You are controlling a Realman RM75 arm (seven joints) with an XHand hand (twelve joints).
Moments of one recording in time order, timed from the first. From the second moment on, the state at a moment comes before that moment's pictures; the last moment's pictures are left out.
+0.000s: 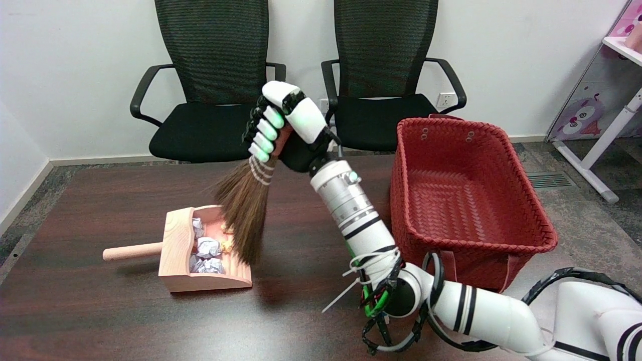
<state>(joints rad) 0.39 -1.26 0.64 -1.38 1.24 -0.80 -1.86</state>
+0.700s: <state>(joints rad) 0.38 -1.13 0.76 -1.62 1.34 -0.77 -2.41</state>
